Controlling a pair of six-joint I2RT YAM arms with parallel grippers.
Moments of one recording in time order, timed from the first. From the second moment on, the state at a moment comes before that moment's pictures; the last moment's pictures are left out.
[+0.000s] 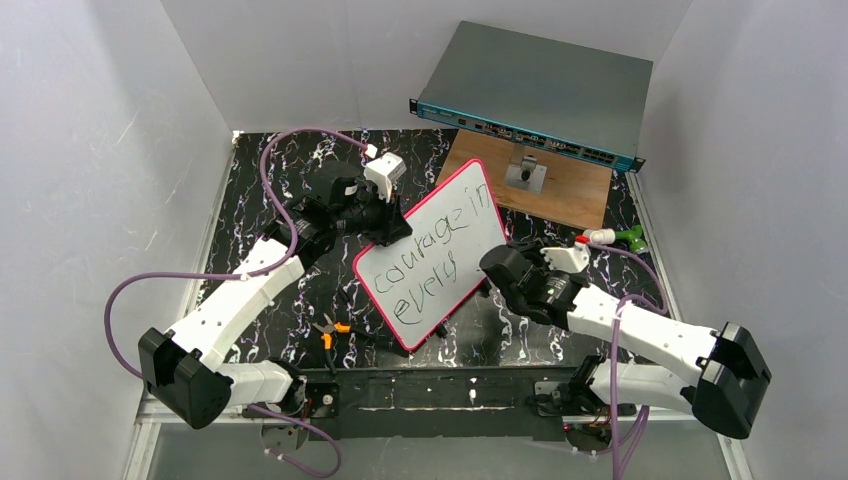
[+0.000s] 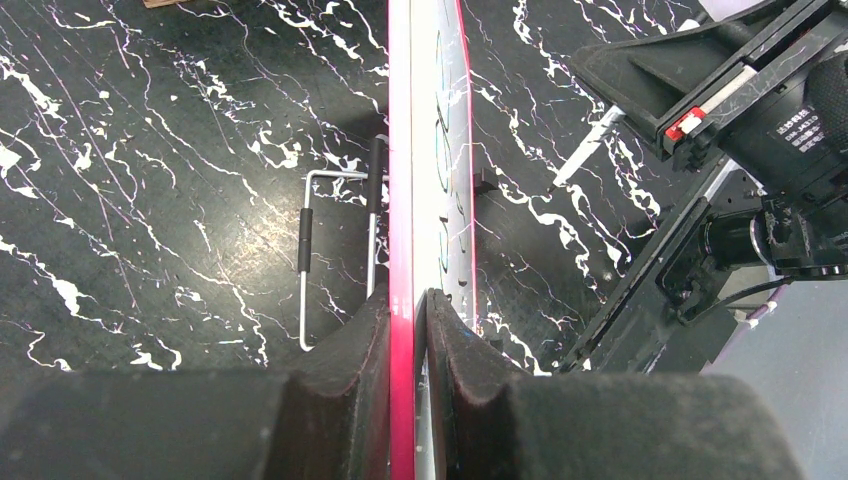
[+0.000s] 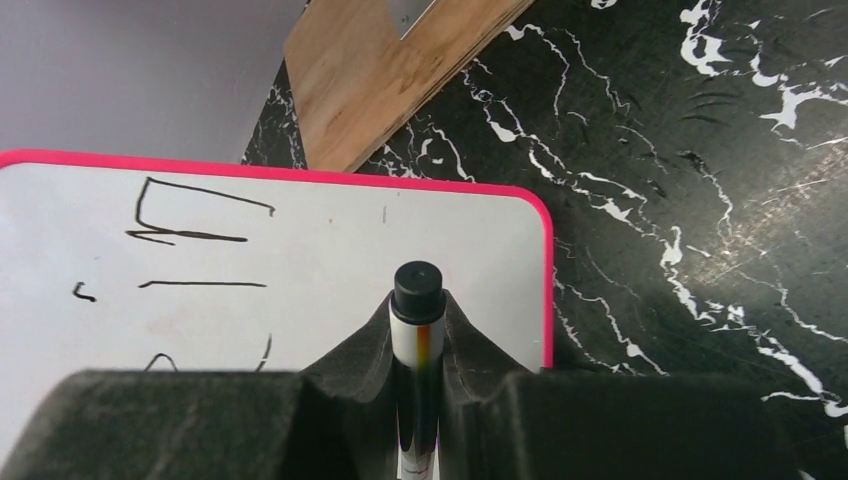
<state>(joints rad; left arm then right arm) -0.57 1.25 1.19 -0.52 0.34 -0.11 0.95 1.10 0.75 -0.52 1.01 1.70</state>
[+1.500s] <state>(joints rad) -0.57 1.25 1.19 -0.52 0.34 -0.11 0.80 1.29 0.77 -0.28 0.94 1.71</state>
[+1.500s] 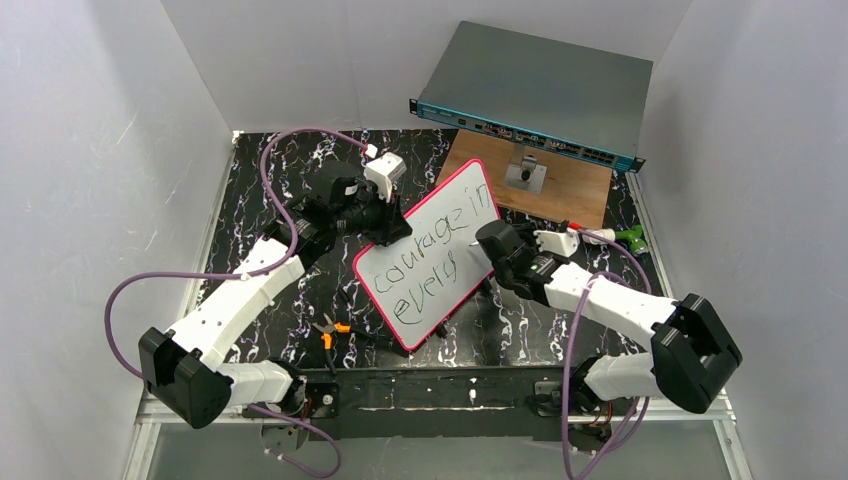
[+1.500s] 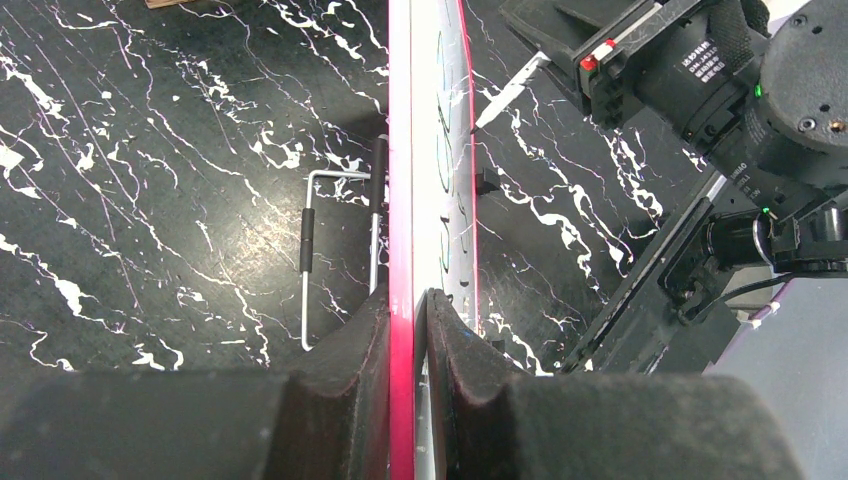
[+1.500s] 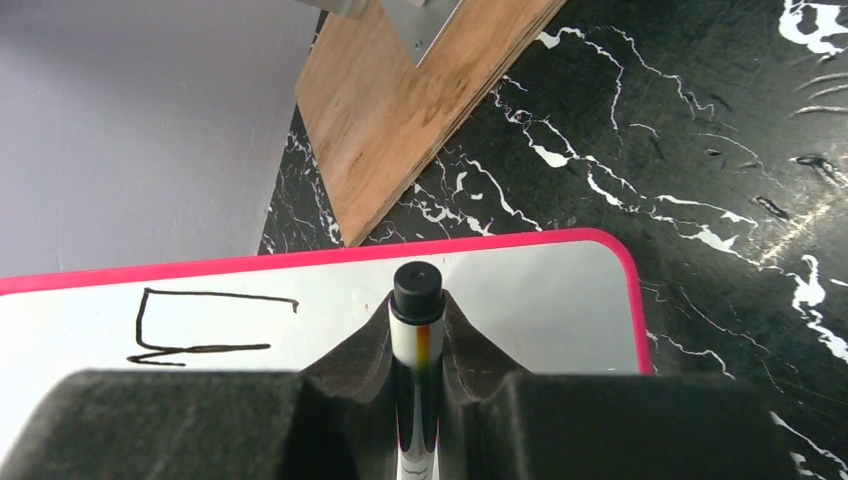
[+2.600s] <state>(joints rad) -0.57 1.26 1.19 -0.53 0.34 -0.11 0.77 1.35 0.74 -0.22 0.88 1.65</state>
